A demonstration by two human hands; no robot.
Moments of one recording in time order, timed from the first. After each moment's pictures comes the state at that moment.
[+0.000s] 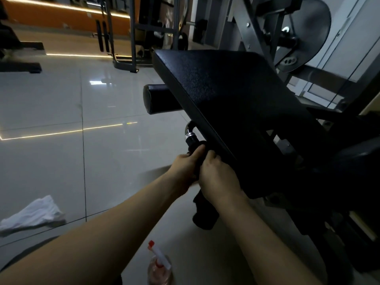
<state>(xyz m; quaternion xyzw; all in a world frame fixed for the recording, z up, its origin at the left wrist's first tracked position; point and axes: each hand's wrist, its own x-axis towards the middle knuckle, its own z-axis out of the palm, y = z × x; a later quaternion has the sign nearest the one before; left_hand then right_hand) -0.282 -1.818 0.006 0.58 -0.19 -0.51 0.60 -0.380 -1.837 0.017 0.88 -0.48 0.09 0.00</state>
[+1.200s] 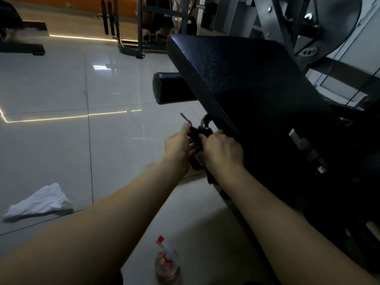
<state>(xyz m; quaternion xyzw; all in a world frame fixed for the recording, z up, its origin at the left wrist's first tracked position) -0.227 -1.844 0.002 0.52 -0.05 -0.45 0.73 -0.323 -1.873 0.027 0.87 -0.48 0.09 0.07</state>
